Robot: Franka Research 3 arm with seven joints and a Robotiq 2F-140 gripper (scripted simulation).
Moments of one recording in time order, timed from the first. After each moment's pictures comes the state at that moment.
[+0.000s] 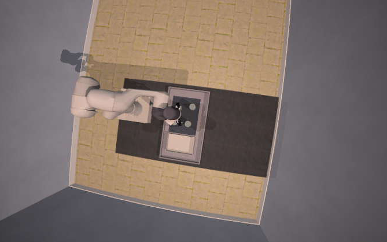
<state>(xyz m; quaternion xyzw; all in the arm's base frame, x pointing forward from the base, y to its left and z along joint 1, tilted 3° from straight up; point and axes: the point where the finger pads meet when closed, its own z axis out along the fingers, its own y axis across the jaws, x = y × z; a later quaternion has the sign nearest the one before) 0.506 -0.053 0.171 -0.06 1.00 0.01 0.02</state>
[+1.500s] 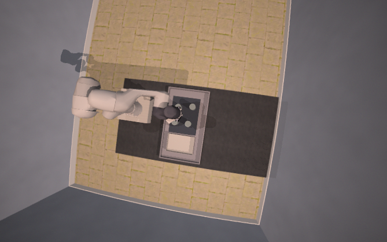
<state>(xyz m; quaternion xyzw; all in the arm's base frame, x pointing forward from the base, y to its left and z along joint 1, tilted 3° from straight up) 0.508 -0.055 0.165 0.05 1.00 0.00 0.02</state>
